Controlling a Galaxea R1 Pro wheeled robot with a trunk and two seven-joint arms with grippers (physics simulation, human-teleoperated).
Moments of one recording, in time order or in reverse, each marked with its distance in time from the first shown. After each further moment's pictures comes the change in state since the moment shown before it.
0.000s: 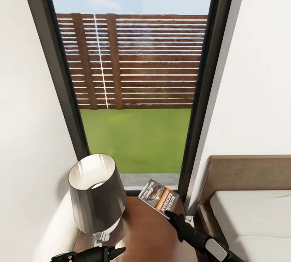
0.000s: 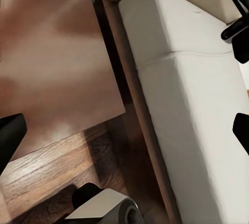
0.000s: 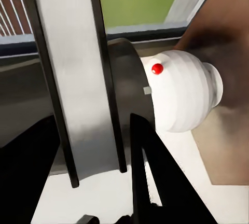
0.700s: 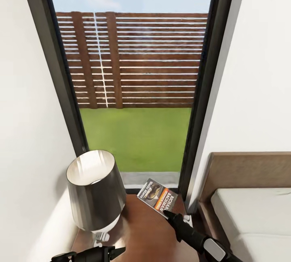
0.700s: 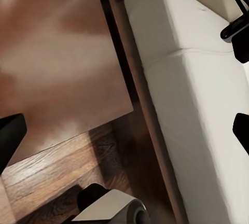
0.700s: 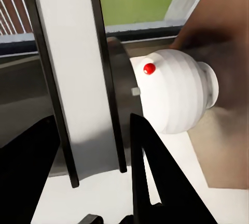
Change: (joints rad) left arm 0.000 0.000 0.000 0.000 0.000 0.000 0.000; right arm 0.000 0.012 -0.003 -0.001 -0.001 -0.001 0.001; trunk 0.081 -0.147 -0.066
